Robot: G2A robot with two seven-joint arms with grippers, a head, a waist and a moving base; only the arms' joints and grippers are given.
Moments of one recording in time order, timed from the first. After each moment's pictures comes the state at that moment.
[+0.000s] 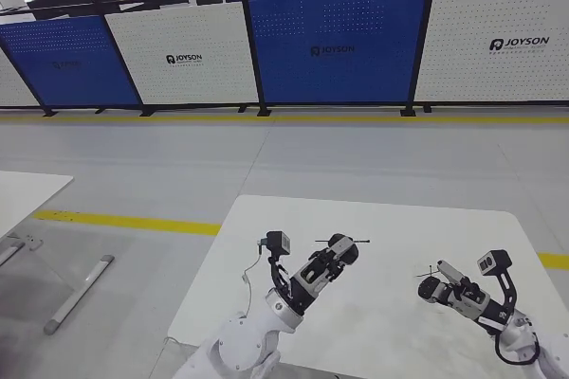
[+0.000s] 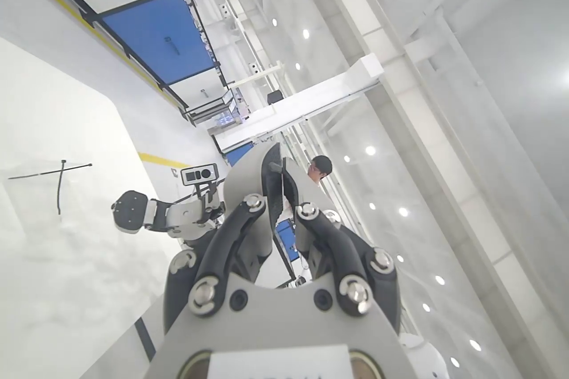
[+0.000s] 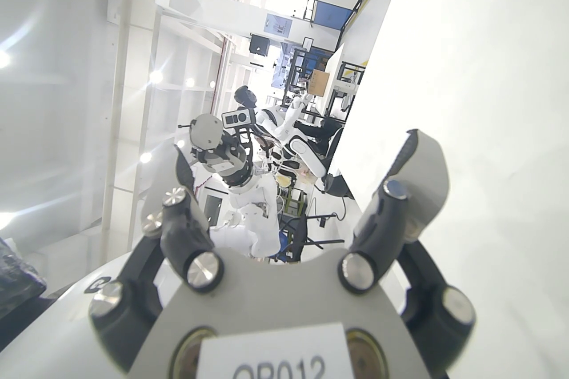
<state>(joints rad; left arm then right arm) 1.54 -1.23 -1.09 -1.98 -0.20 -0.17 -0.09 -1.36 -0.99 1.33 -1.46 0.57 -0.25 0.90</state>
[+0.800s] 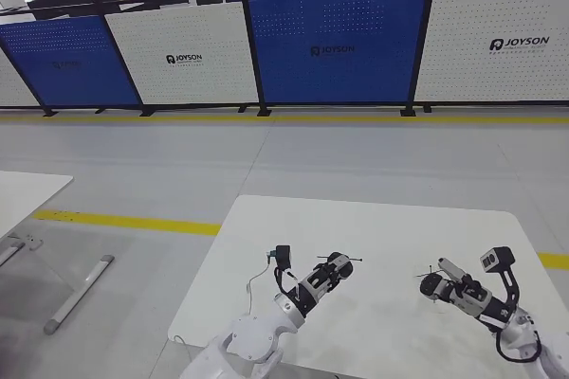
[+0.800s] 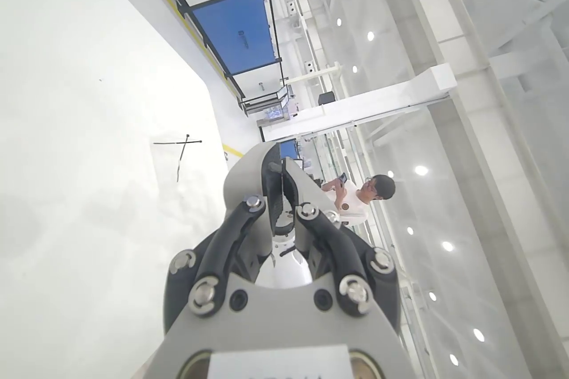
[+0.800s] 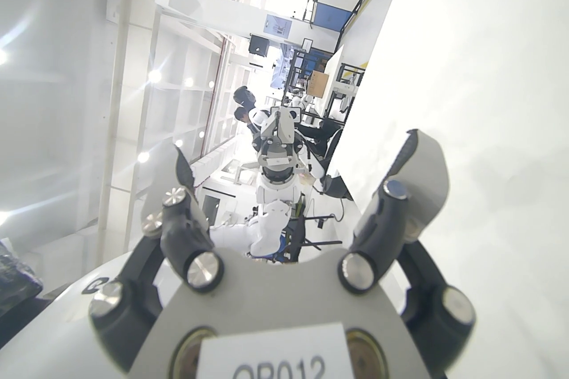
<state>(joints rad) 1.49 -1.24 -1.05 -1.78 -0.20 -0.11 -0.10 -1.36 -0.98 1.36 -1.50 0.48 -0.25 0.88</state>
